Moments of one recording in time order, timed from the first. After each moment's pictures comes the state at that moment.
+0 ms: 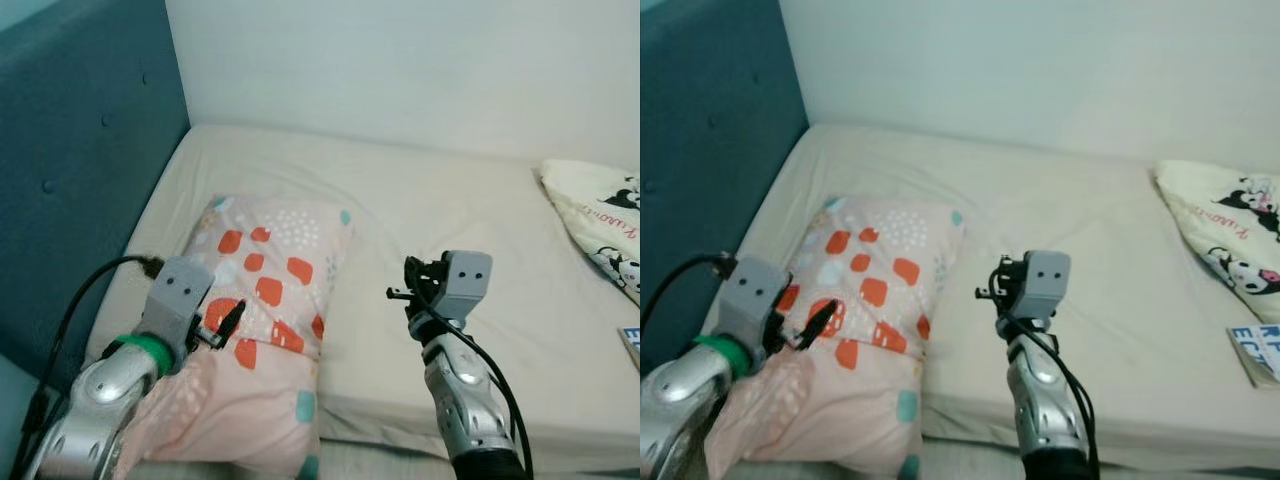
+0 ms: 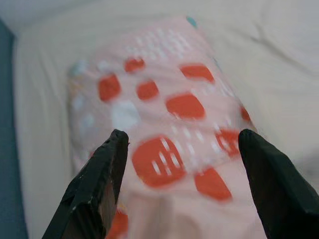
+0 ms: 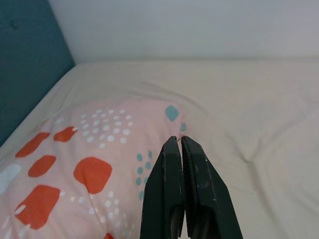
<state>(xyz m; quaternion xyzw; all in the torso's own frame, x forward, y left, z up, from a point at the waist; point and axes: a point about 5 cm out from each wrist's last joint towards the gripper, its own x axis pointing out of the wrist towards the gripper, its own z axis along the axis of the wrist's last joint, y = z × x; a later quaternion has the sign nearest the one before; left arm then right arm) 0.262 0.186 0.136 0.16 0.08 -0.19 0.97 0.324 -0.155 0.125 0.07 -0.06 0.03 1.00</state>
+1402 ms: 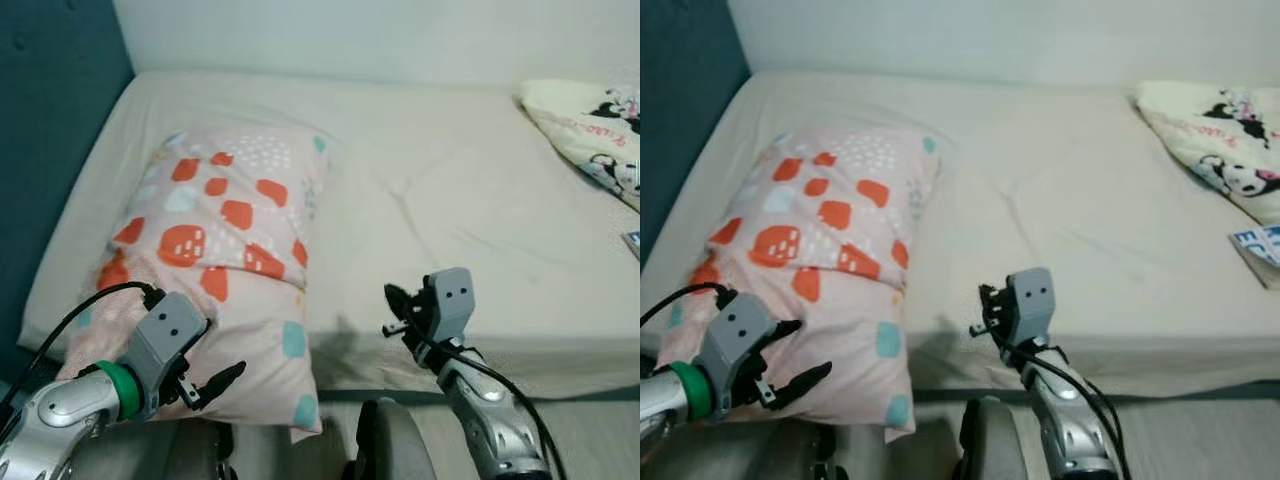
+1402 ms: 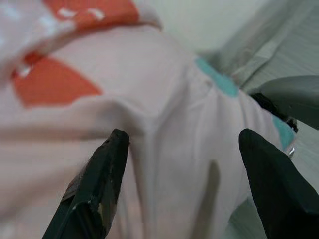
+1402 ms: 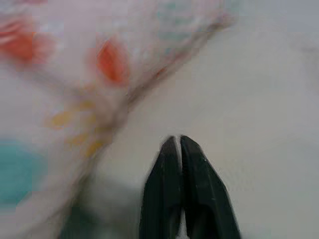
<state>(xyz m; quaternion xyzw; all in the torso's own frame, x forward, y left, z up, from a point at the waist) 0.241 0.195 0.152 0.19 0.12 -0.34 0.91 0.297 -0.155 0.110 0.00 0.02 0.26 0.97</state>
